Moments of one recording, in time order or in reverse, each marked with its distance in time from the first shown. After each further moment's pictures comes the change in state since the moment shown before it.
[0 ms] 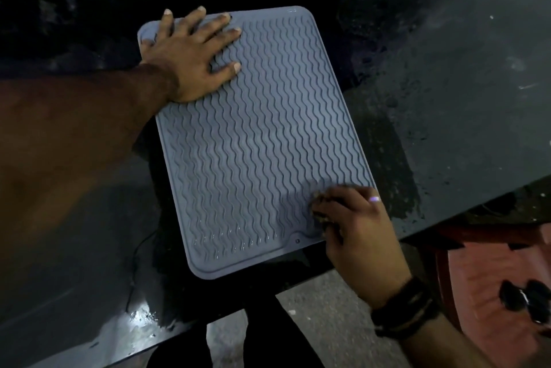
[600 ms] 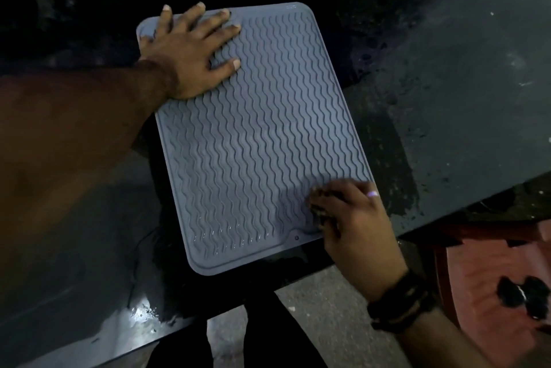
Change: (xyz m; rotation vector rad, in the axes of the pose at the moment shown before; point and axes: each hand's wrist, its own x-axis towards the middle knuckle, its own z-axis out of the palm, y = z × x) left_hand 0.001 0.000 0.002 0.007 0.001 0.008; right_hand 0.002 -0.002 0.001 -0.018 -0.023 0.017
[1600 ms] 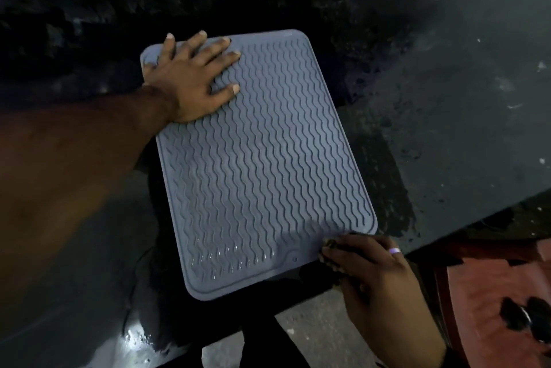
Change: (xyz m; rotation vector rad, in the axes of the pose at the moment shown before) left_hand -0.004 0.004 -0.009 0.006 -0.002 0.019; right_hand -0.038 0.003 -0.024 0.106 -0.015 0.011
